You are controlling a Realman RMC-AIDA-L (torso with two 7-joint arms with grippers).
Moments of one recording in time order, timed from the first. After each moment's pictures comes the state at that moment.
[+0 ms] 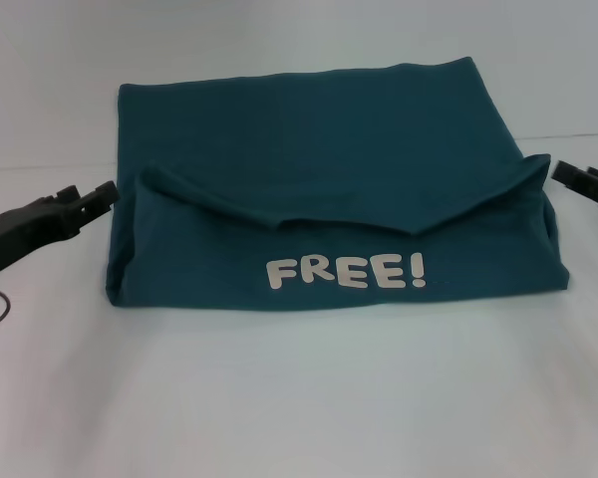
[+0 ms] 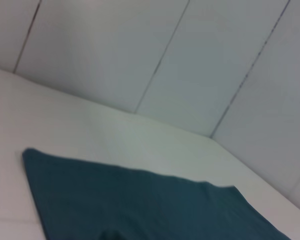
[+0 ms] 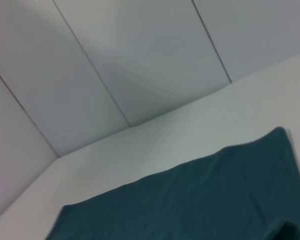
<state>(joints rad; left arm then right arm) -0.48 -2.16 0.64 0.73 1.77 1.07 -1.68 0.47 2.00 -0.41 -0.53 -1.79 -1.15 1.61</state>
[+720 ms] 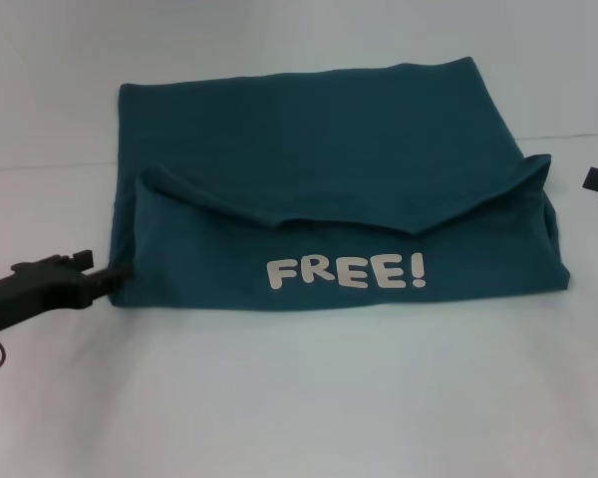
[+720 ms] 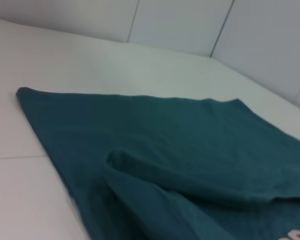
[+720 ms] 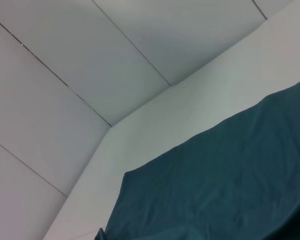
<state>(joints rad) -0.47 -2.16 0.67 0.77 2.01 1.07 -1.65 0.43 1.88 -0.46 -0.61 -1.88 -1.42 2.00</state>
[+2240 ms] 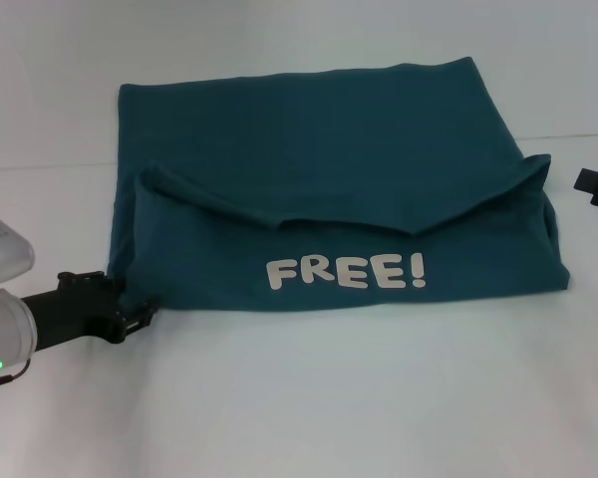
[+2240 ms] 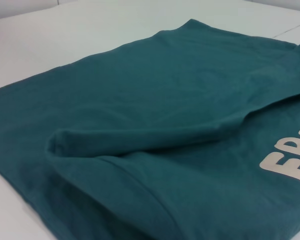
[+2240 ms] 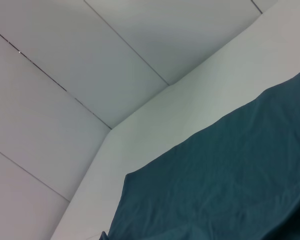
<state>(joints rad) -0.50 -2.16 0.86 0.72 2.07 0.92 -1.42 0.44 1.90 -0.46 -0.60 -1.88 -1.41 2.03</state>
